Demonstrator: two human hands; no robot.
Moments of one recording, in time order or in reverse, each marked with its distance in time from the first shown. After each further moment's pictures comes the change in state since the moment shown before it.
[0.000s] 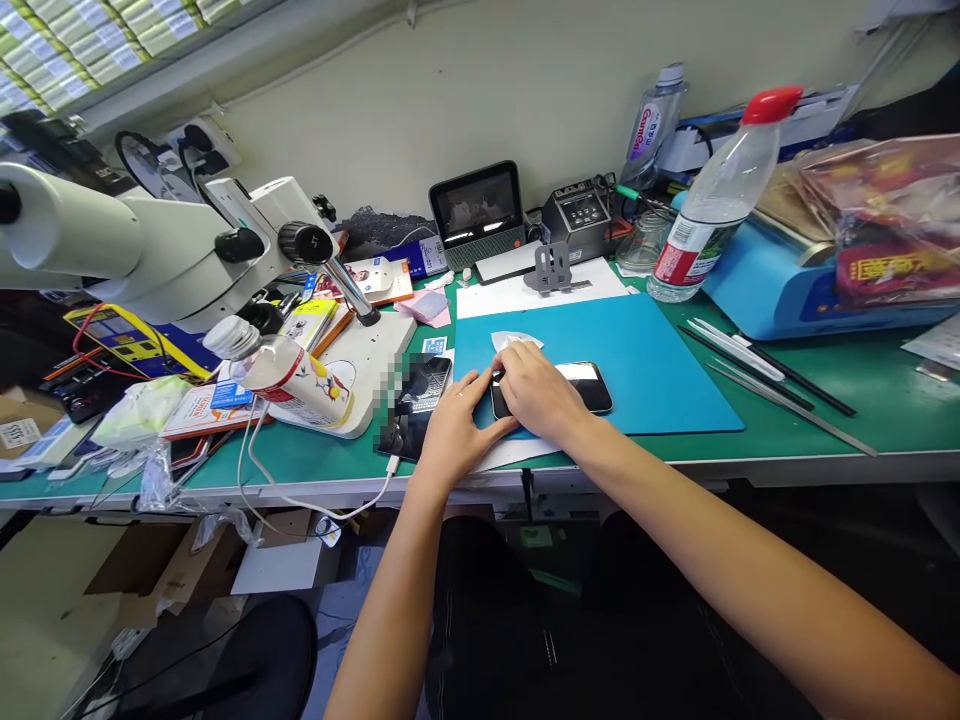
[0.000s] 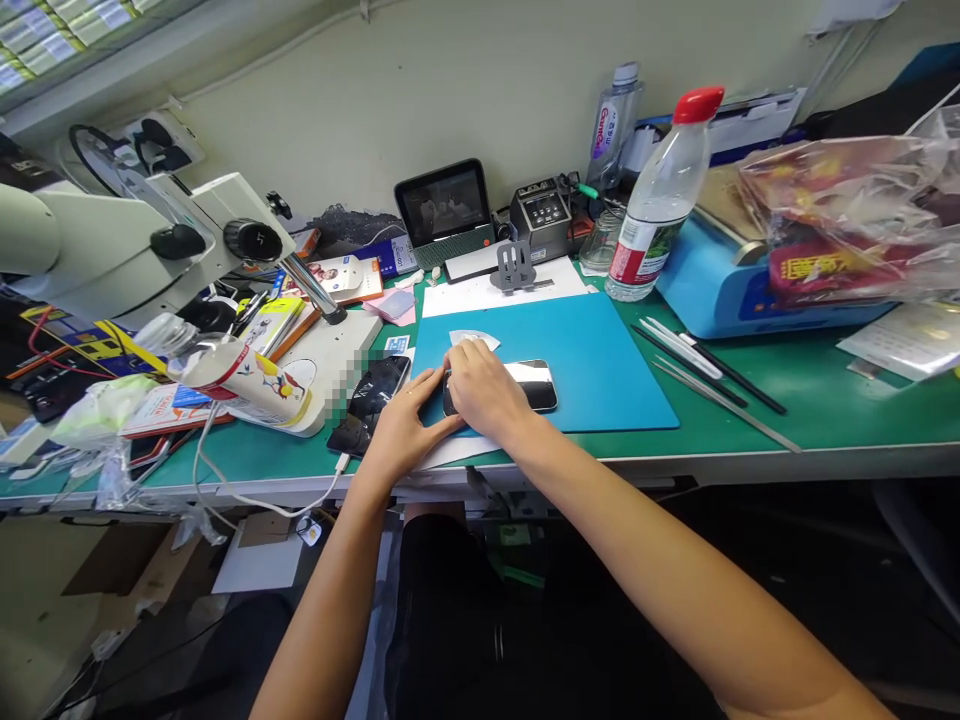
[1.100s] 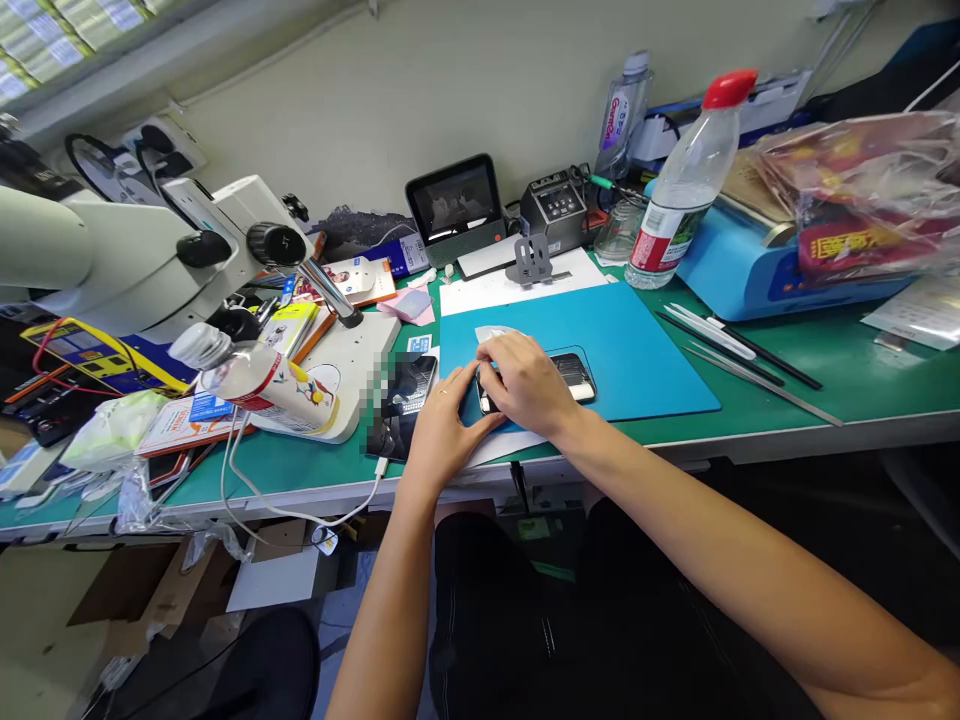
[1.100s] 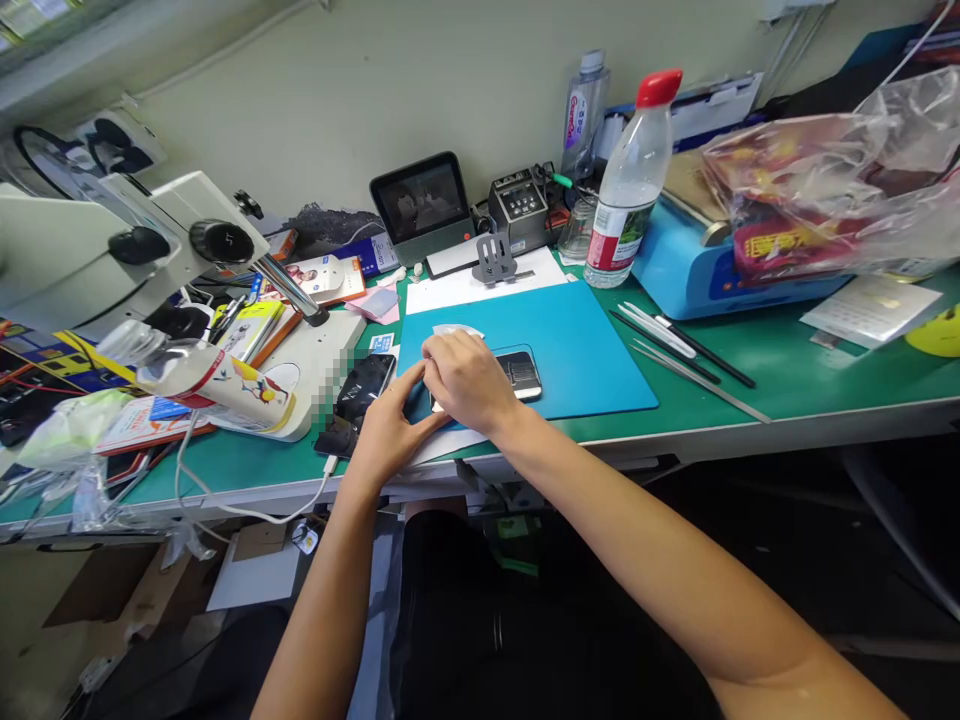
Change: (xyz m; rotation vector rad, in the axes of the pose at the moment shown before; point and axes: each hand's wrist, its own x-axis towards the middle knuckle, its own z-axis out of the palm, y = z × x) left_hand -0.005 0.003 0.000 -0.078 0.042 0.041; right_hand -0.003 -0.008 -0.012 0.082 0.155 0.005
